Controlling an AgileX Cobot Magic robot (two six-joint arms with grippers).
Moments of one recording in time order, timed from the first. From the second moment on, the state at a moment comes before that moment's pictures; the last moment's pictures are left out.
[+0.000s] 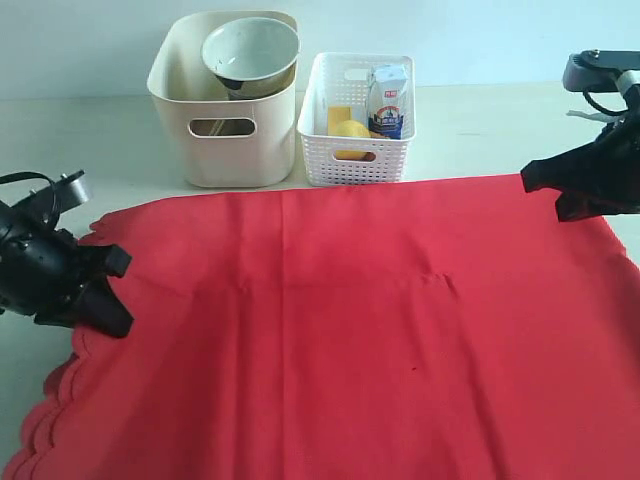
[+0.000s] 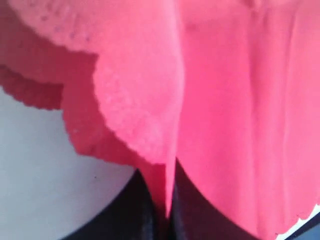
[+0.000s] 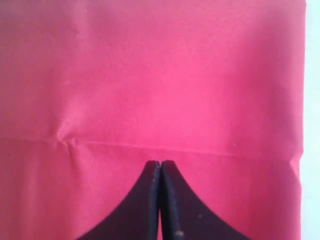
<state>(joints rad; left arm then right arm) -0.09 1.76 -0.81 -0.74 0.86 0.62 0.09 1.52 -0.85 0.22 0.59 -0.15</state>
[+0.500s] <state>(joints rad) 0.03 1.61 -0.84 -0.60 1.02 0.53 0.19 1.72 -0.85 0.28 0.59 -0.22</state>
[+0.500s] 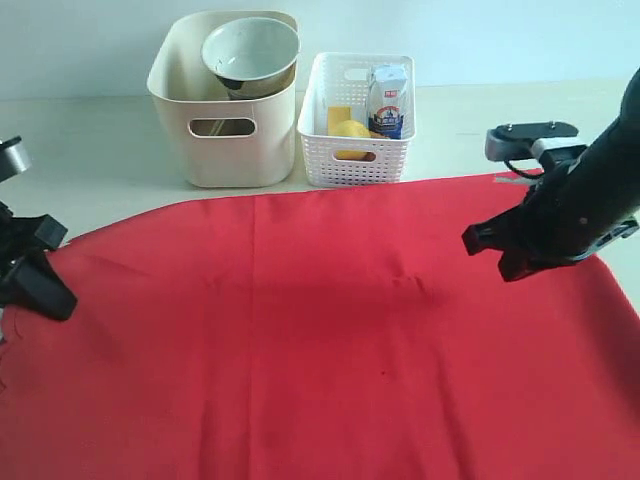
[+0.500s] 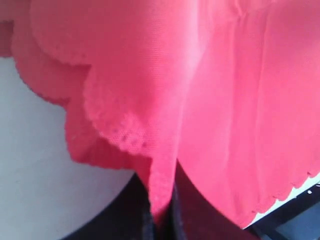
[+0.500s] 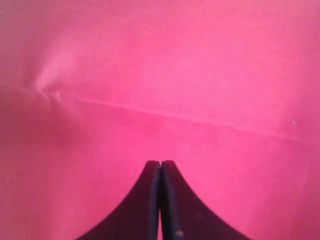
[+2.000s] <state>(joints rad) -0.16 1.51 -1.04 -0.84 1.20 0.50 0.25 1.88 -0.90 0.30 0.52 -0.21</state>
